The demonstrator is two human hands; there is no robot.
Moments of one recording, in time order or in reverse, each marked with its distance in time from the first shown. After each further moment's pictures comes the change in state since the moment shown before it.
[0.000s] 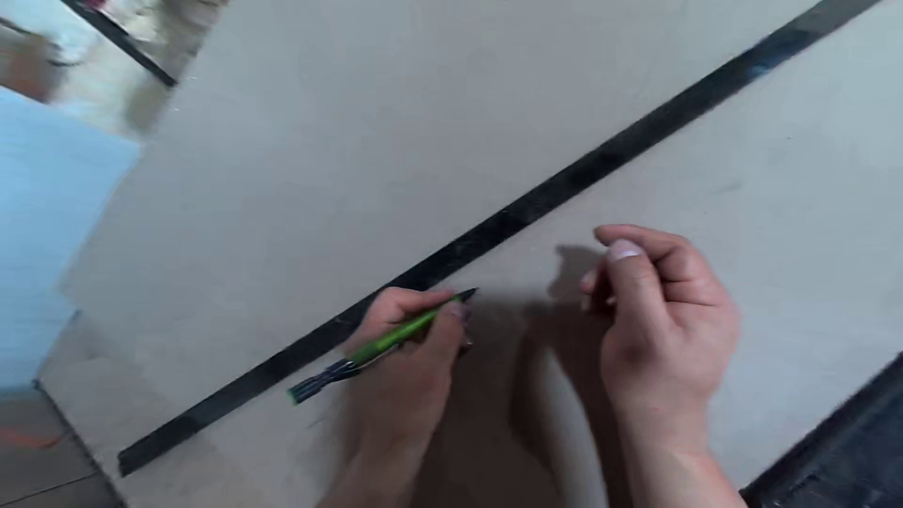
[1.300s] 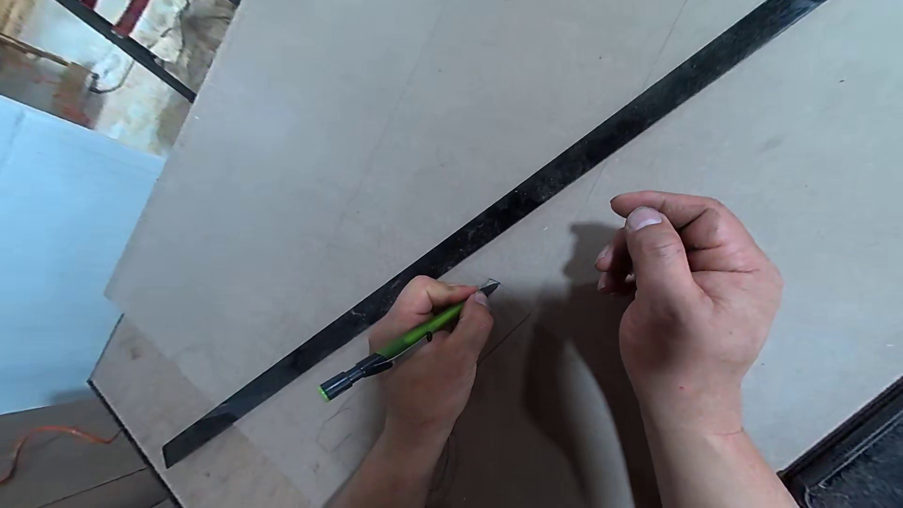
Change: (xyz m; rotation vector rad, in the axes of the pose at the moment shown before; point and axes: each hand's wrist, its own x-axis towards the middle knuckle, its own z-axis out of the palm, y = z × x) left_hand 0.000 -0.003 0.005 0.065 -0.034 0.113; right_hand 0.000 0.000 0.002 -0.036 0.056 0.006
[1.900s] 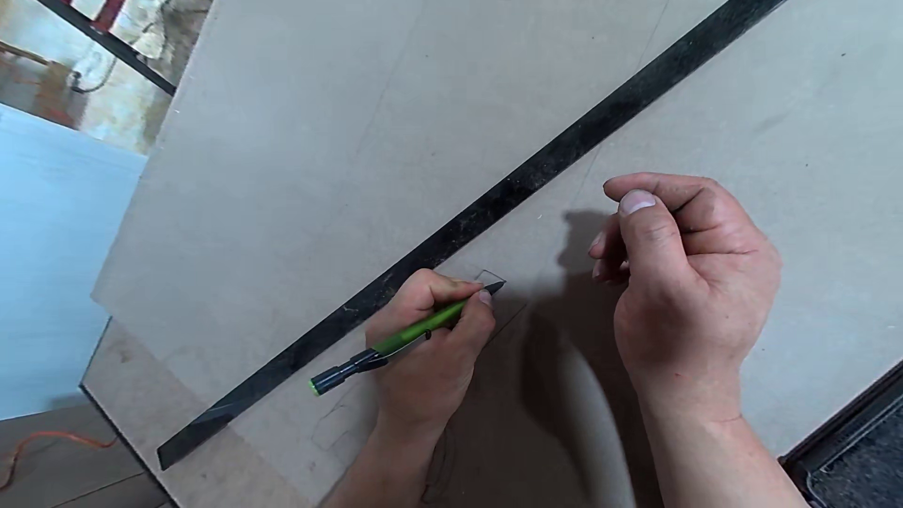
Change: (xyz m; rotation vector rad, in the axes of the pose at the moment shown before) left_hand 0.000 -0.001 -0.002 -0.039 -0.094 0.042; right_hand 0.004 0.007 0.003 0.004 0.034 -0.050
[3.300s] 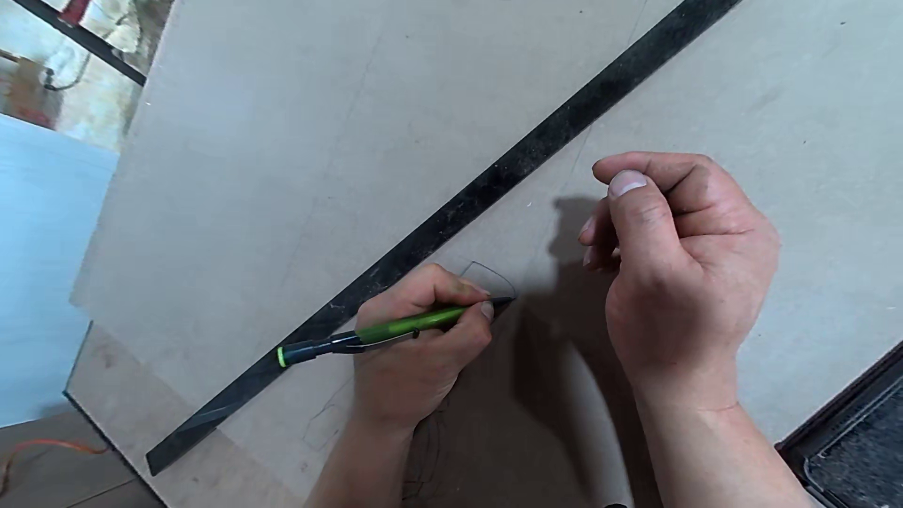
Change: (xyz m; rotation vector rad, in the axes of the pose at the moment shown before) left_hand 0.007 -0.001 -0.013 -0.051 -0.250 0.021; right_hand 0.001 0.000 0.000 -0.015 -0.006 -0.021
